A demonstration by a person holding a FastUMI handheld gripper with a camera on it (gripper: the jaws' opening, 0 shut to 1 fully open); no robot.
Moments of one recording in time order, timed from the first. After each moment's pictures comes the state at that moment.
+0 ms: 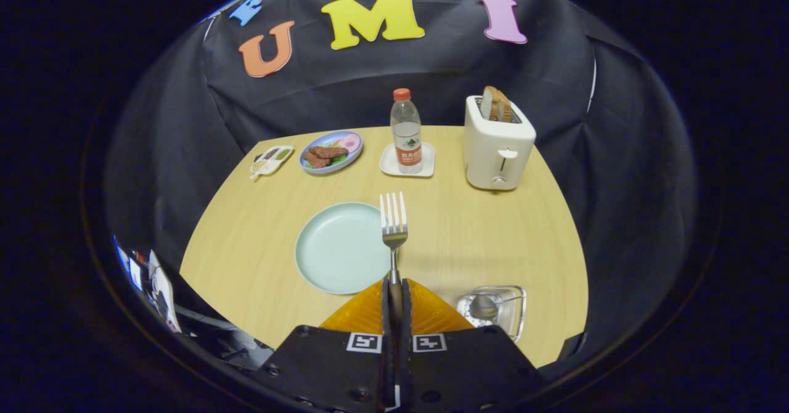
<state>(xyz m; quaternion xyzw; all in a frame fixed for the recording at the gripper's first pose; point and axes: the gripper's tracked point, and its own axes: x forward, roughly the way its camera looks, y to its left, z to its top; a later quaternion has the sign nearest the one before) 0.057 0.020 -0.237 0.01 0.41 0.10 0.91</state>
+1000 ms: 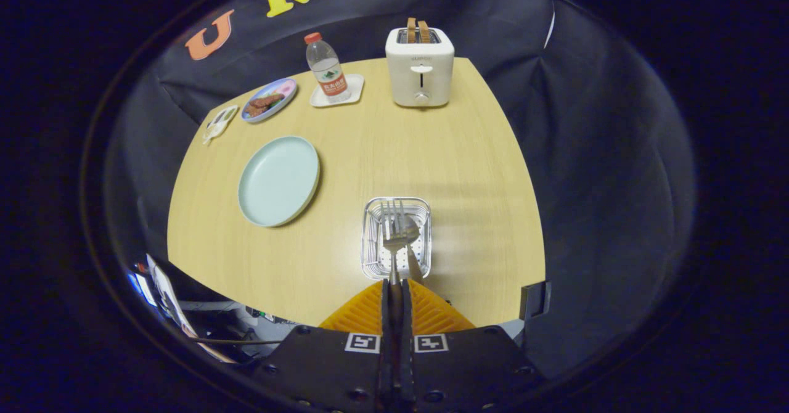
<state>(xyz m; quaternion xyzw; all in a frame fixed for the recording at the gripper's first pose) -0.011 -0.082 -0.278 0.02 0.57 0.01 0.82</state>
